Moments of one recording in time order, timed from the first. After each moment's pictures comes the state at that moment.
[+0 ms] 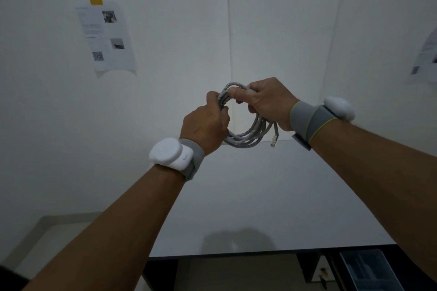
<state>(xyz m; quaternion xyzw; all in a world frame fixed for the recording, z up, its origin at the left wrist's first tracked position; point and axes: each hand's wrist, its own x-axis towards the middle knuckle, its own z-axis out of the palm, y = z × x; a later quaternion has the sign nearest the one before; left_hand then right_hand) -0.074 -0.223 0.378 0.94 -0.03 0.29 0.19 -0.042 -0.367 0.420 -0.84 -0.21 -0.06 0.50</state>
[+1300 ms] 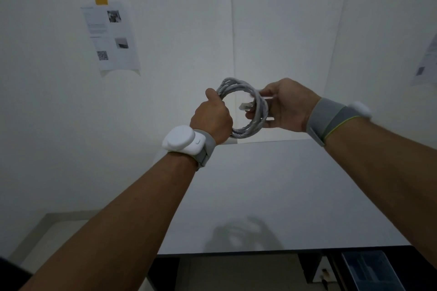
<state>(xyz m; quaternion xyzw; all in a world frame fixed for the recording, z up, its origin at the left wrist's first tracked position) -0.066 -0.234 0.388 0.94 0.04 0.23 0.27 -0.033 -0.392 0.421 -0.67 -0.10 0.23 0.70</state>
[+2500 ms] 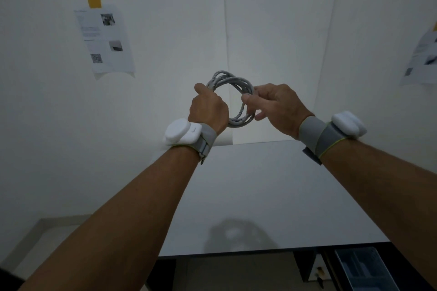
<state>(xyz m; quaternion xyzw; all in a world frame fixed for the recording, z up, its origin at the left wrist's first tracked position) -0.067 -0.251 0.406 0.87 0.11 0.27 0.38 -0.046 -0.394 0.402 -0.83 -0.24 -0.14 0.49</state>
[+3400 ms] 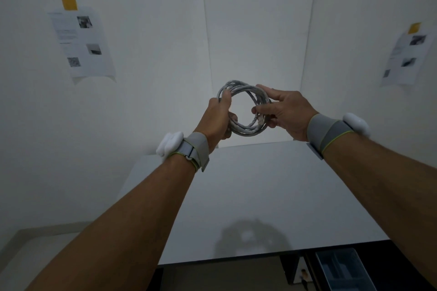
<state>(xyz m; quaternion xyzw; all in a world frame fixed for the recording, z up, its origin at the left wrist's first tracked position) -0.043 -0.307 0.389 0.75 0.00 0.08 0.66 -0.014 -0.466 0.394 -0.72 -0.15 -0.01 0.67</state>
